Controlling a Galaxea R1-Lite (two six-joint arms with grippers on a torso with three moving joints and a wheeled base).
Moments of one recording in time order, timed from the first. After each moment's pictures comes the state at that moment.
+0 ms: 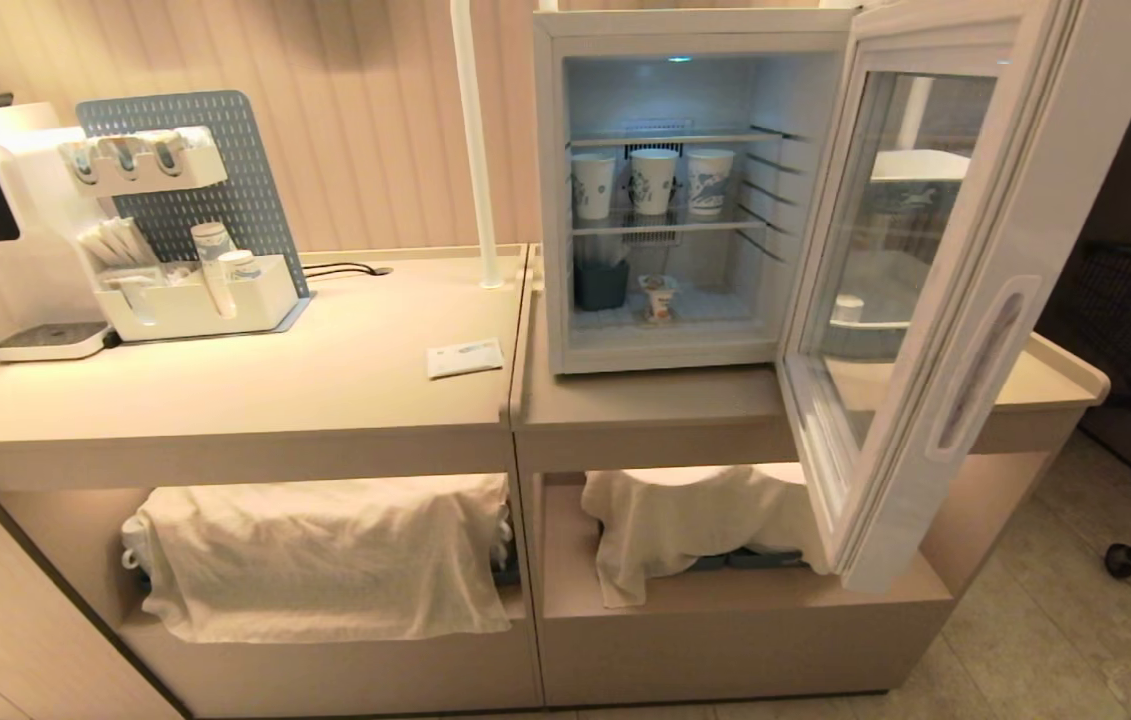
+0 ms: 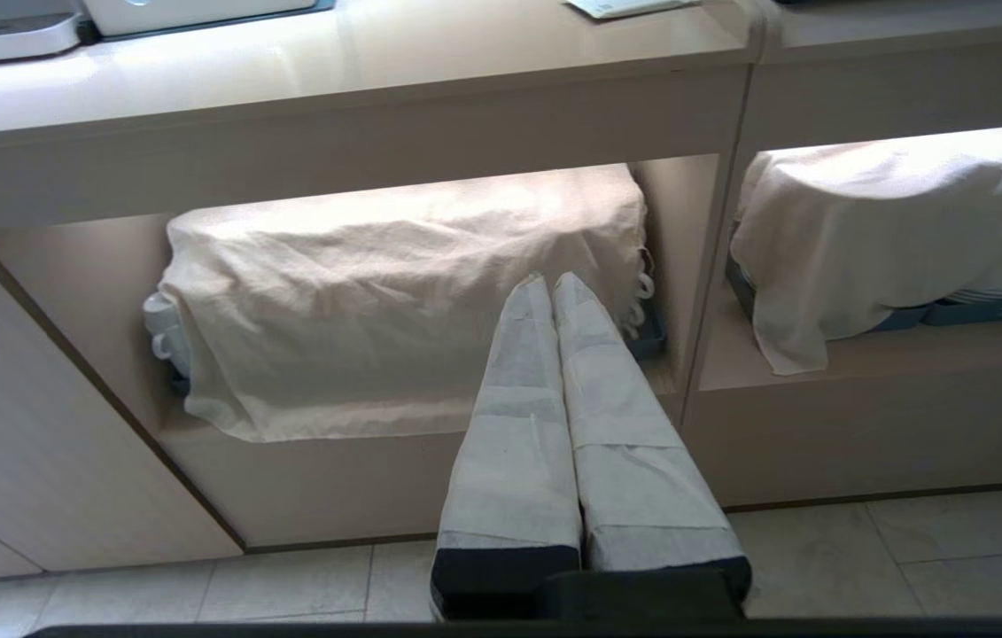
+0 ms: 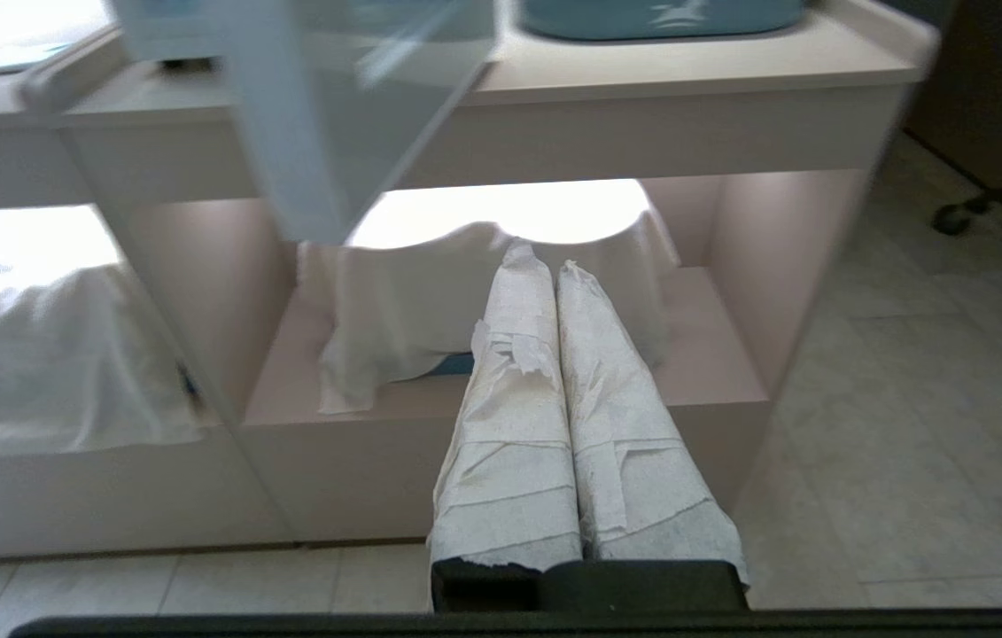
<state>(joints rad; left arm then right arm) 0.00 0.00 0.00 0.00 -0.02 0.07 -0.01 0.00 0.00 -0.01 0.00 -0.01</state>
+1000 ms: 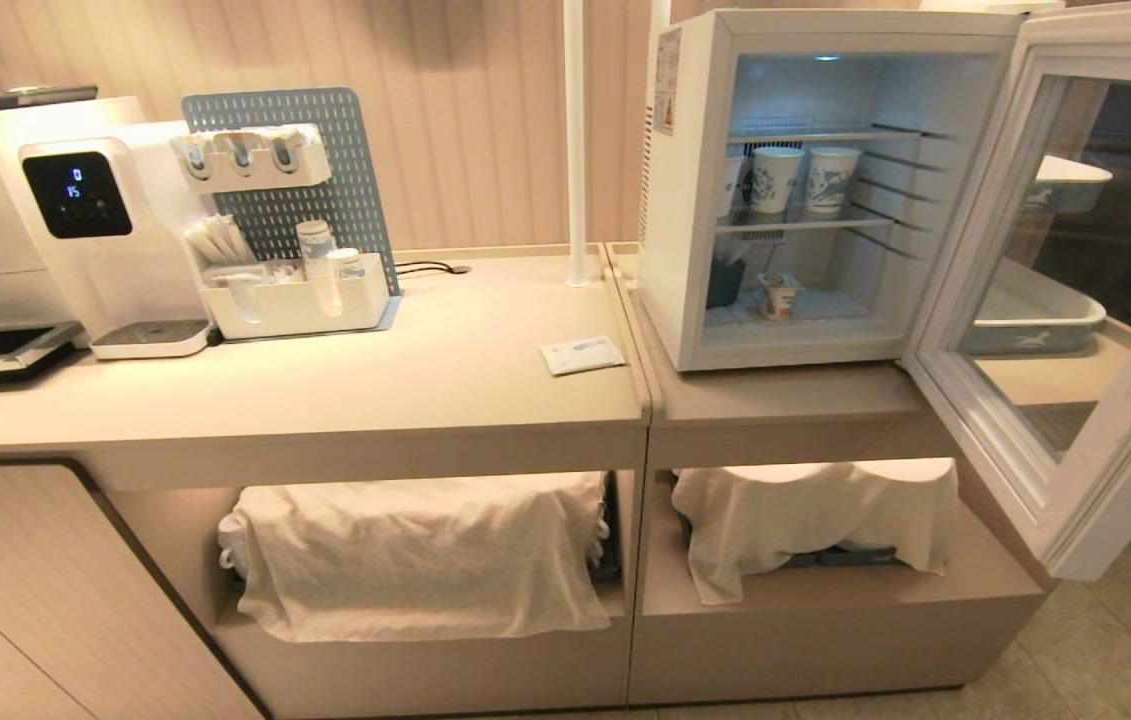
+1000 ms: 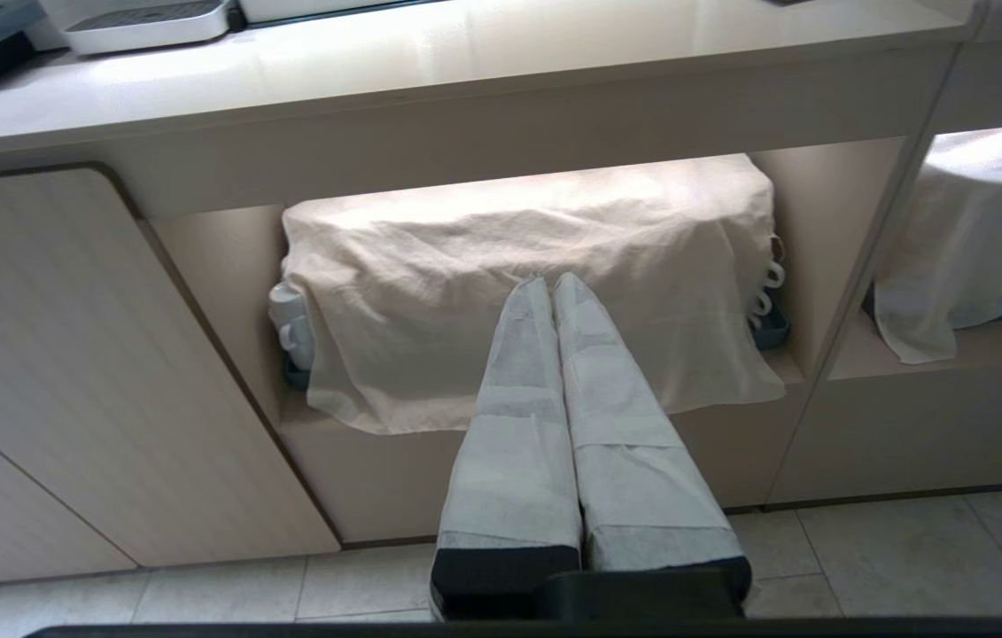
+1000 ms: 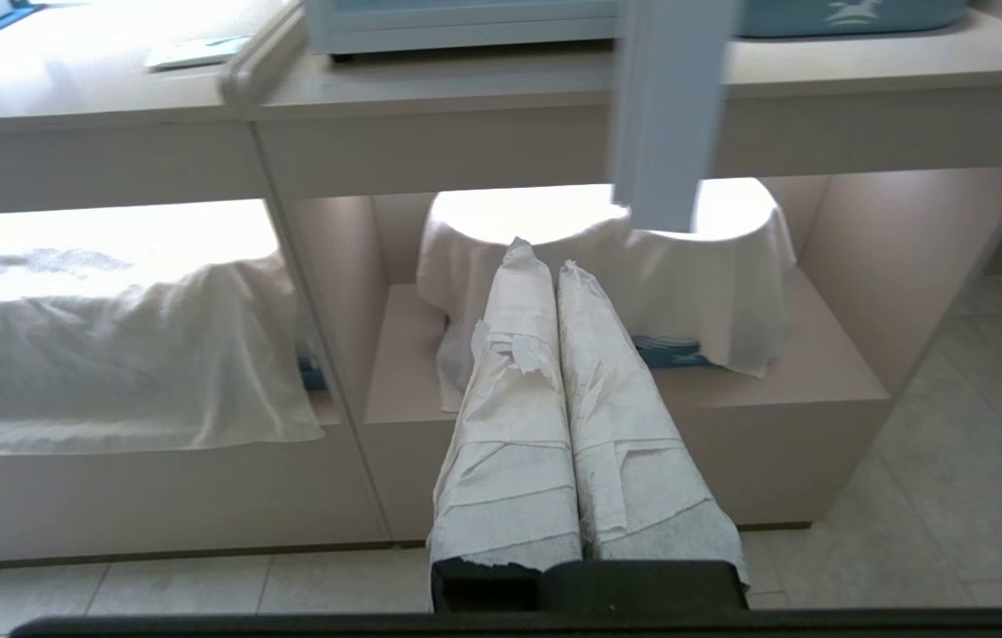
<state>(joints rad) 0.00 0.00 0.00 0.00 -0.02 0.08 -0.01 0.00 0.00 -0.01 0.00 -0.02</state>
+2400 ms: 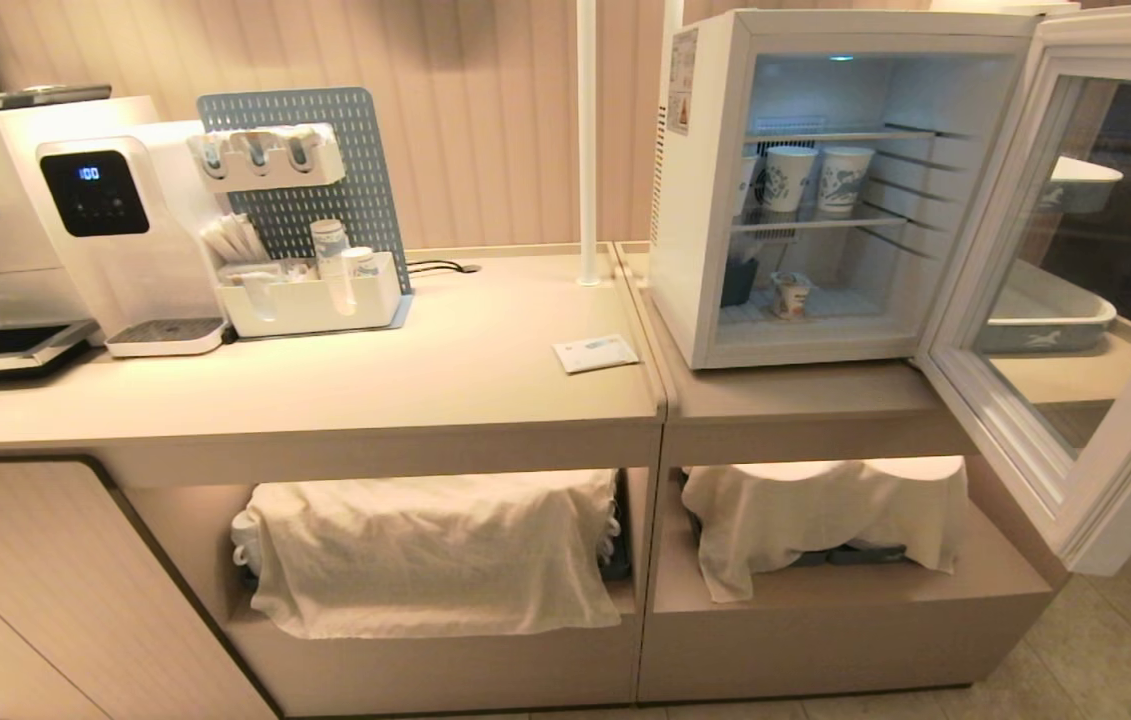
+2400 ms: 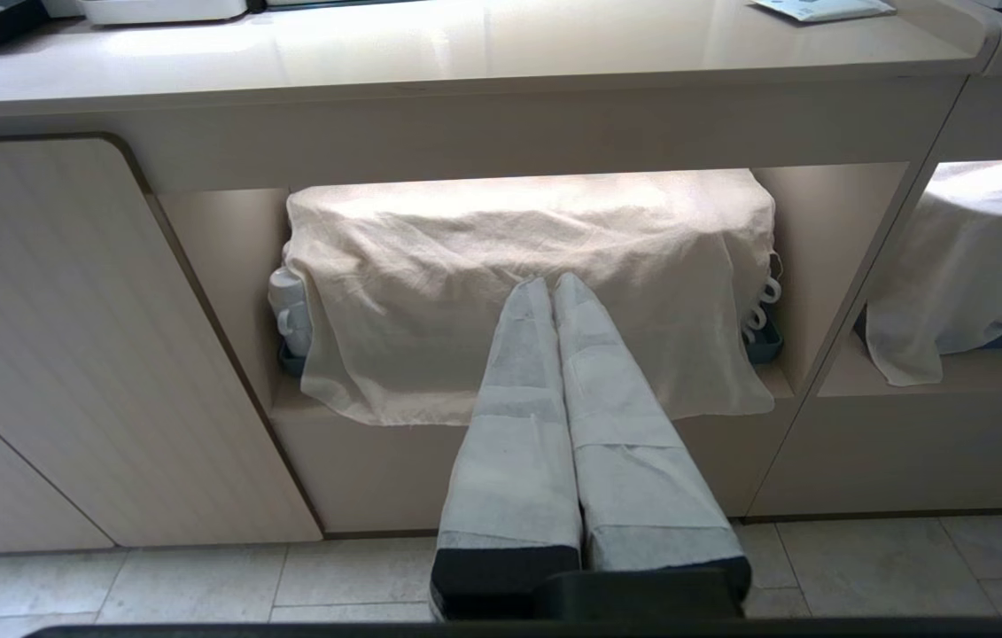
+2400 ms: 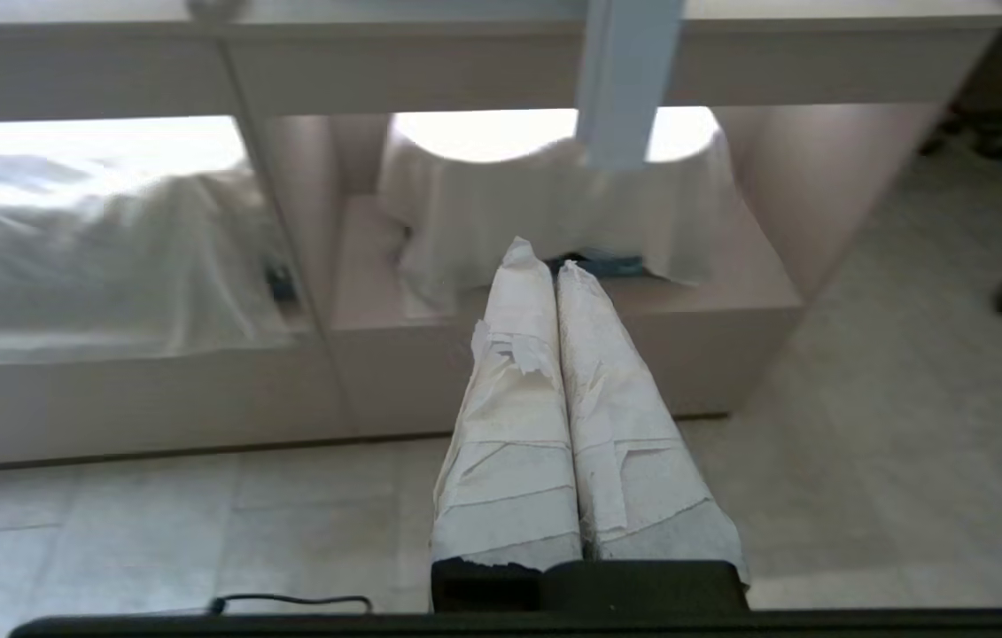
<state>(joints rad) 0.00 0.00 0.00 0.00 0.00 0.01 -0.01 0.05 -0.47 0.57 -0.07 -0.07</state>
